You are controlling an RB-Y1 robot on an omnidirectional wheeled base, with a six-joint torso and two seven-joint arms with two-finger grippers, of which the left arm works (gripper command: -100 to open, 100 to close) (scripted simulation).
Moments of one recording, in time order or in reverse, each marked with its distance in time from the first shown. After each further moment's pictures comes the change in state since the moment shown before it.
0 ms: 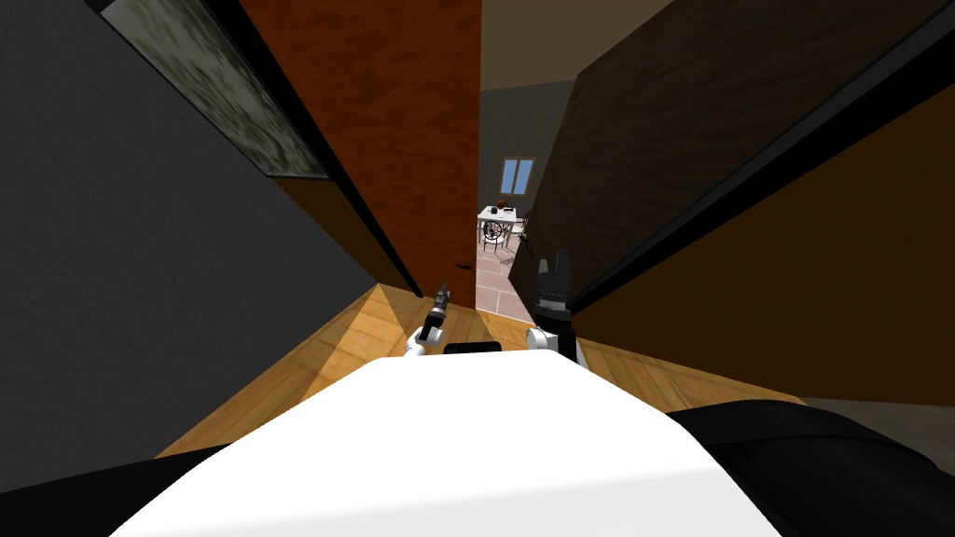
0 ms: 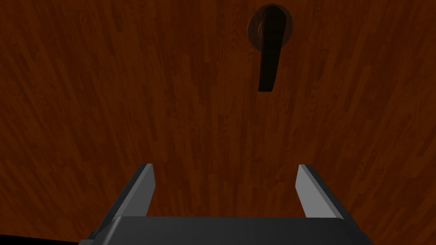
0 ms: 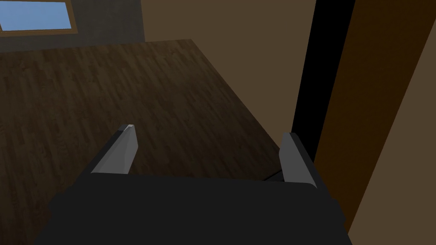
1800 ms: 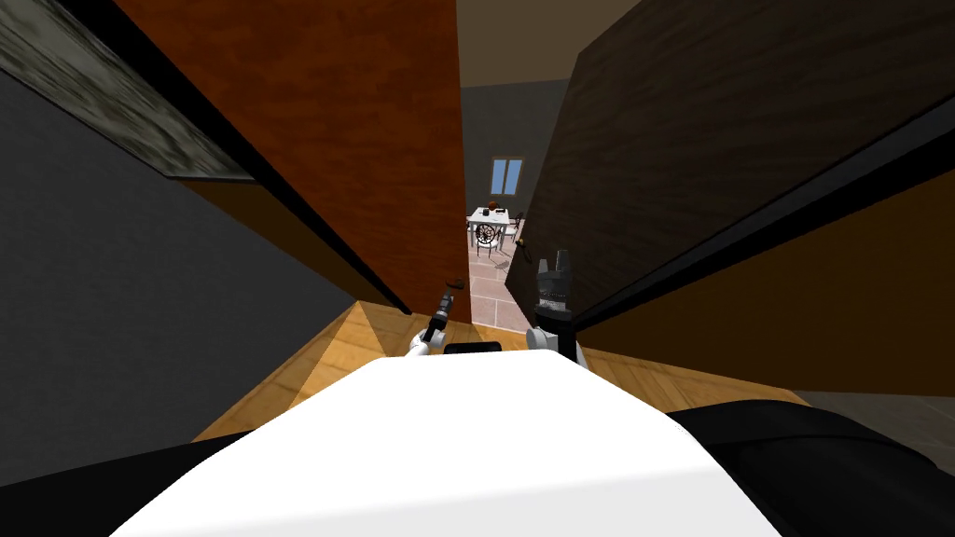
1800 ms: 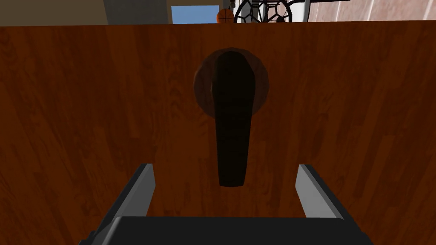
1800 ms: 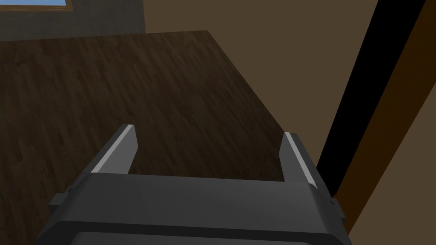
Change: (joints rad) arm -0.115 -0.022 -0.036 0.284 0.012 -0.083 -0.005
